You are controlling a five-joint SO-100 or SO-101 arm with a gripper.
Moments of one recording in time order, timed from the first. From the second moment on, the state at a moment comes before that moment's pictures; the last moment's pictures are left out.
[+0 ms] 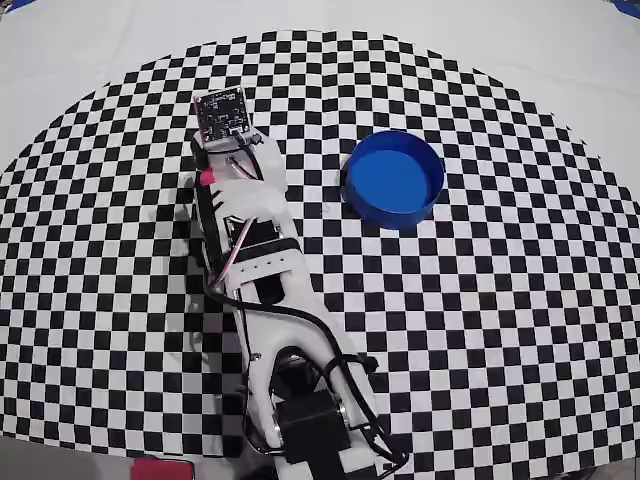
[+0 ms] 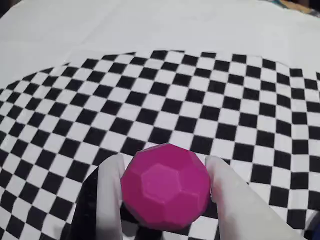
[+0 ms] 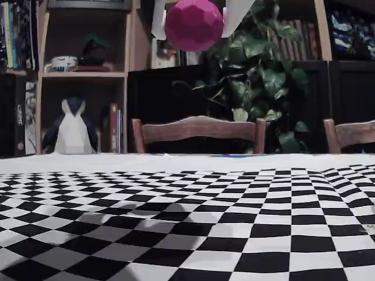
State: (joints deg) arm -13.3 123.0 145.6 -1.1 -91.9
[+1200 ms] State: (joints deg) arm -0.3 126.7 149.1 -1.1 -91.9
